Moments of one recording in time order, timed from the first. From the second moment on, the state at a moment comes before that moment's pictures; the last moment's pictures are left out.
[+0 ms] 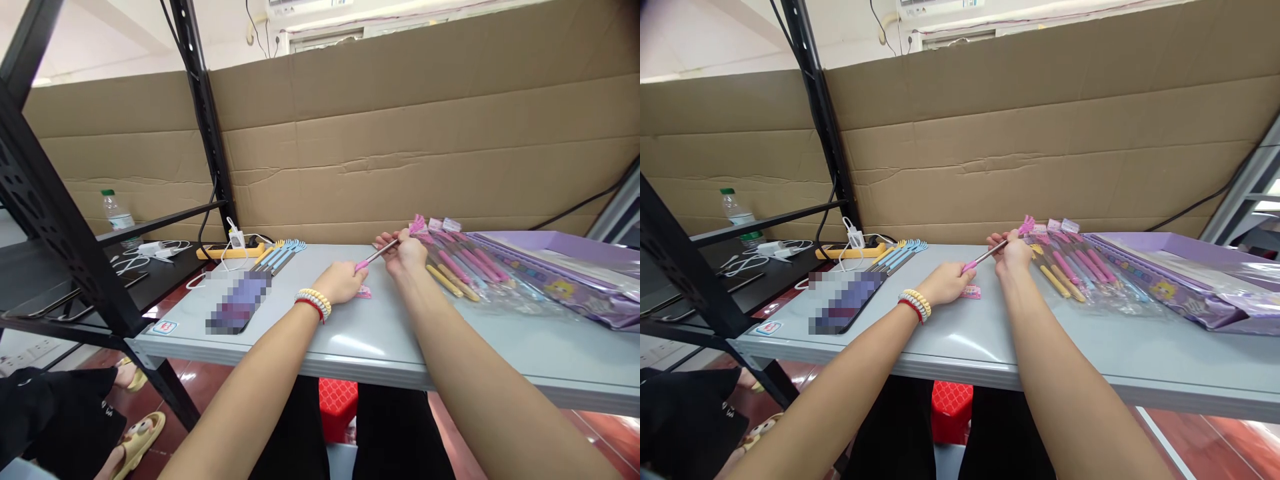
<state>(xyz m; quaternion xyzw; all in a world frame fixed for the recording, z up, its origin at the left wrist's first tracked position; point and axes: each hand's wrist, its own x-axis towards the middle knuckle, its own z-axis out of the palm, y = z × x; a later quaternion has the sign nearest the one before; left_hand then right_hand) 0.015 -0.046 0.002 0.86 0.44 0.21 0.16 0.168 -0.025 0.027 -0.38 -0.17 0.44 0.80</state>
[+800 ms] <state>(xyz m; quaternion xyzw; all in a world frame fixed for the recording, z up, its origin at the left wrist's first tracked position) 0.008 -0.037 -0.005 0.83 0.41 0.31 0.22 0.122 -0.040 0.017 -0.22 -0.32 0.58 0.72</state>
